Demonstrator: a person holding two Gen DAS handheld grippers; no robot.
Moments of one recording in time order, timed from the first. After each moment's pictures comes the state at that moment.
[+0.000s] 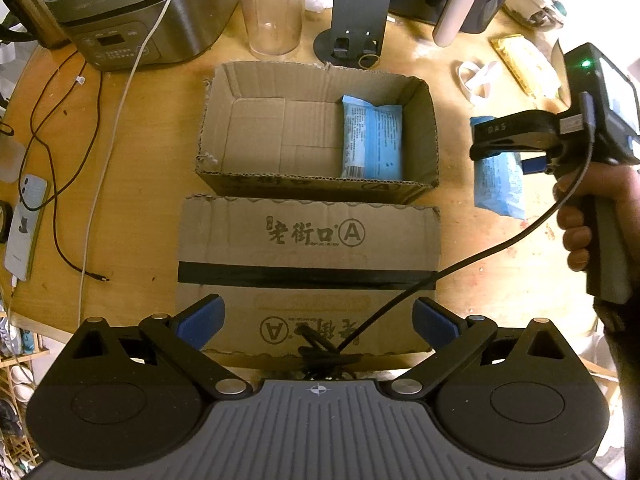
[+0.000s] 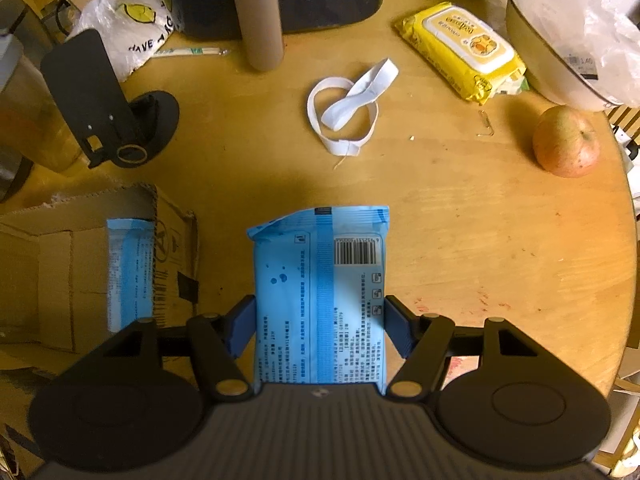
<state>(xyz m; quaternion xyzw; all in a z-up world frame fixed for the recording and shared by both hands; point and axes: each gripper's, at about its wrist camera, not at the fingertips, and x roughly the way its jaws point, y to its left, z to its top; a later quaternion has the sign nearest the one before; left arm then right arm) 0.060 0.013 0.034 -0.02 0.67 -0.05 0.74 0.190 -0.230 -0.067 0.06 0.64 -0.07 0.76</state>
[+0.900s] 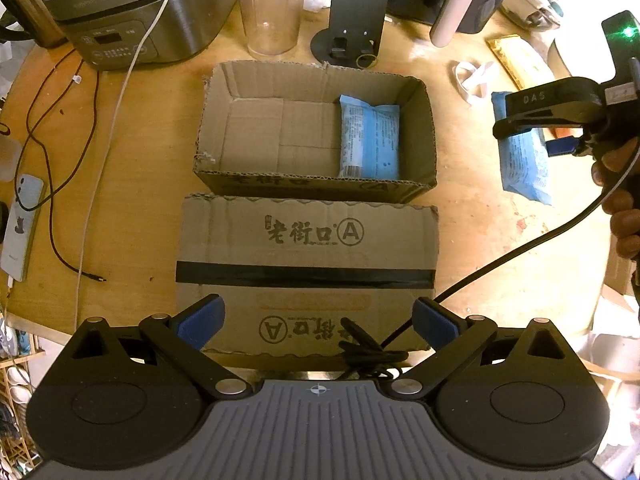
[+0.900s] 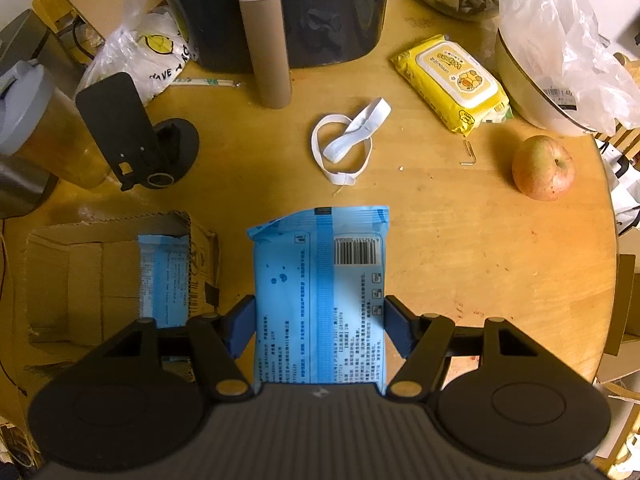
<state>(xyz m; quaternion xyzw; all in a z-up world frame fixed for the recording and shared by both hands) 0.059 0.016 0.033 -0.02 0.67 -0.06 0.74 0.194 -0.233 -0.018 0.06 0.64 -0.06 0.77</state>
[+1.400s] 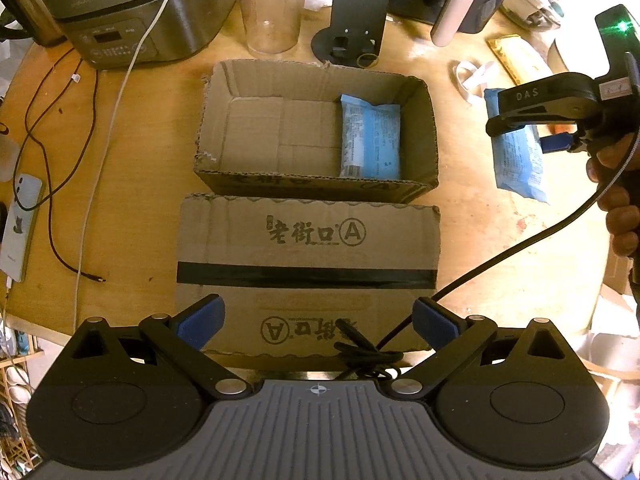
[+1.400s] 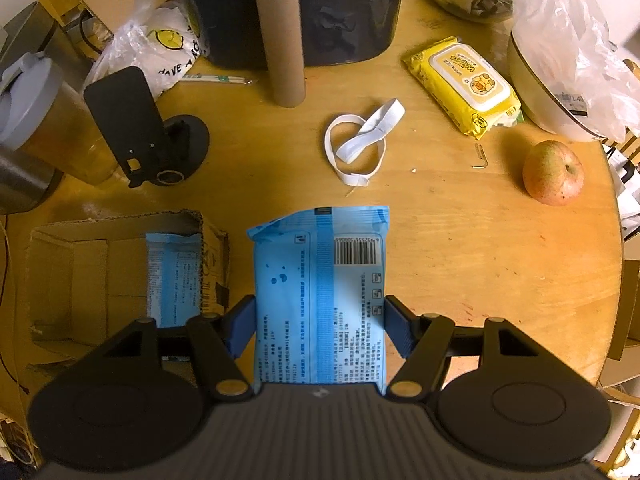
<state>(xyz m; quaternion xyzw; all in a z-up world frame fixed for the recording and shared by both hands) 0.061 0.018 0.032 -0.03 0.67 -0.06 0.74 0.199 -0.223 -0.021 0.05 0.64 -0.06 0.76</state>
